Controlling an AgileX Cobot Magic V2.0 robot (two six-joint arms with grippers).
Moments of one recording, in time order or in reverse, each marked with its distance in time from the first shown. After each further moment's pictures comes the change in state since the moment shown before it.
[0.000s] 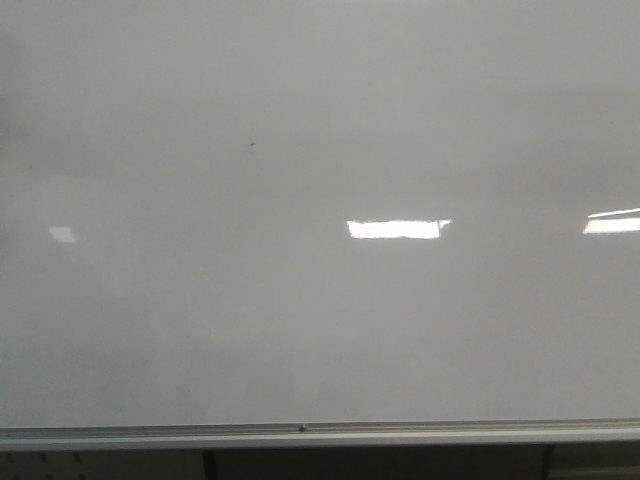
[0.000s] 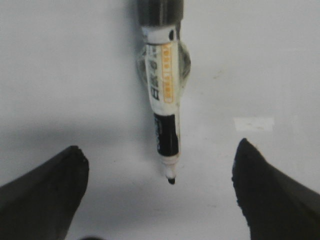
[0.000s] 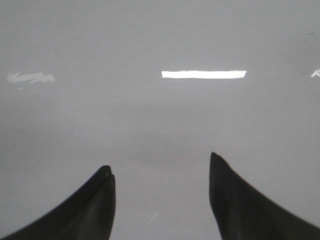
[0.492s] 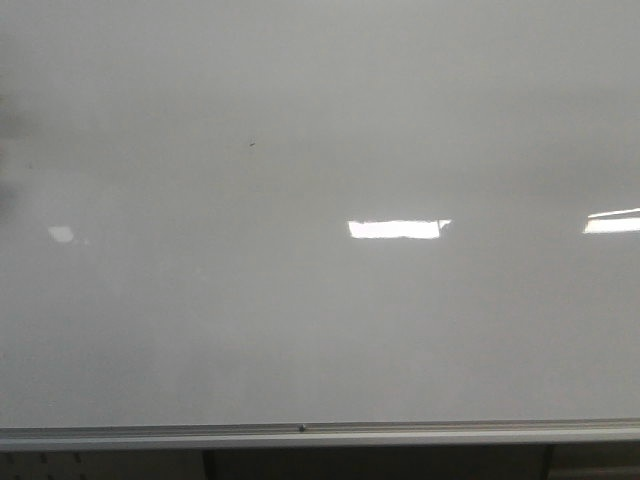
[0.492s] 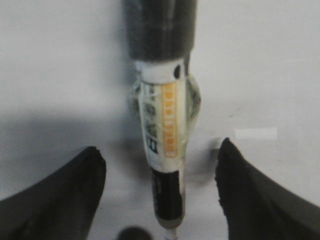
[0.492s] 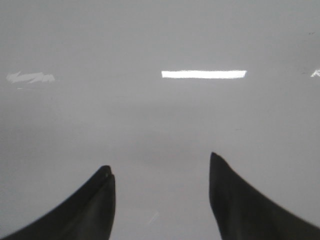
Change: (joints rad) left arm 0.000 0.134 -0.042 -0.021 -0.105 0.000; right arm 0.000 0.000 0.000 0.000 0.000 0.000
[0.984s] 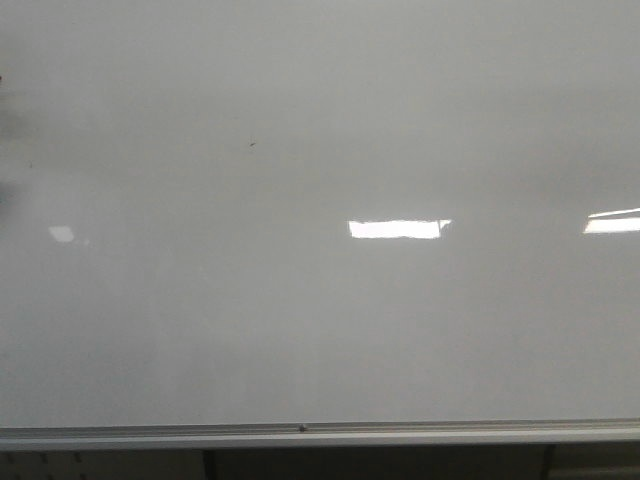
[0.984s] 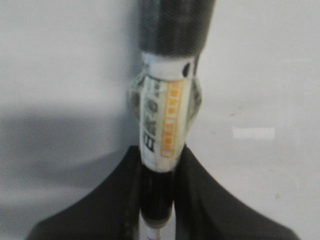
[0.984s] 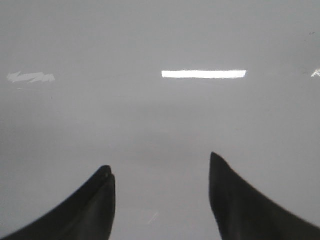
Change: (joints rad) left arm 0.000 0.003 0.000 -0.017 0.005 0.000; right arm 0.000 0.000 0.000 0.000 0.002 0.000
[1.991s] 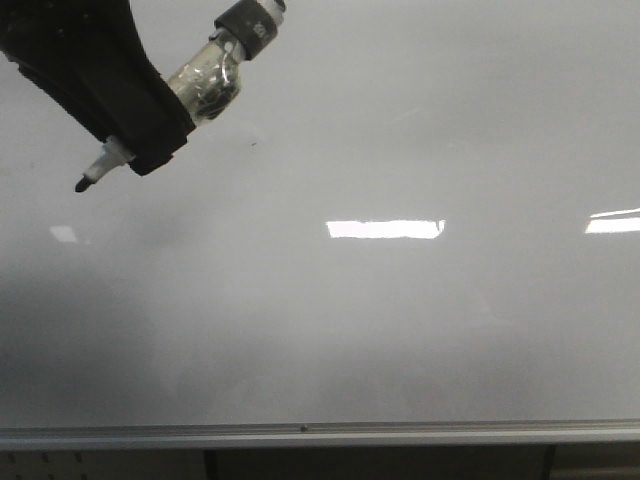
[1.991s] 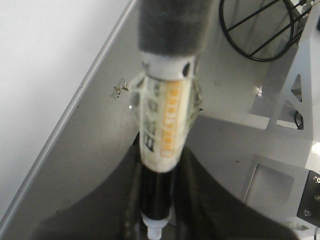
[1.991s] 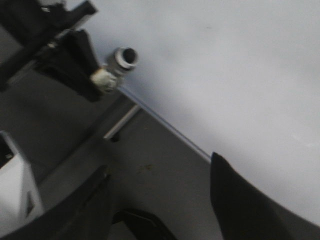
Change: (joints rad) left arm -0.424 -0.054 -0.241 -0.588 1.007 0.793; right arm 0.114 0.627 -0.530 0.601 0.668 -0.594
